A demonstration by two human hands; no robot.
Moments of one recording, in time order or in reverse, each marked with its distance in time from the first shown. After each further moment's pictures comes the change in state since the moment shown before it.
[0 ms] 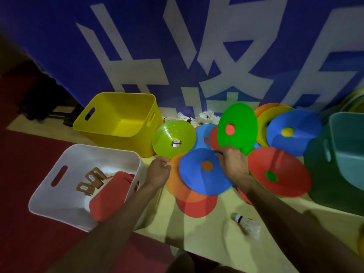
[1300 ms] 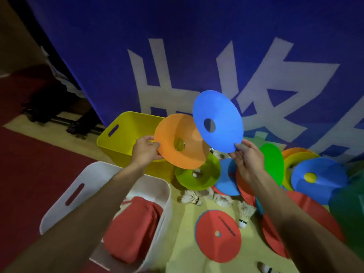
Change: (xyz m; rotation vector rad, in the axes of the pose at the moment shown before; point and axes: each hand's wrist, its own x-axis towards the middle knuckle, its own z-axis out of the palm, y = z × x) left_hand 0.080 0.069 -0.148 -0.401 0.153 0.058; right_hand 0.074 -0.120 -0.056 1.610 0.161 0.463
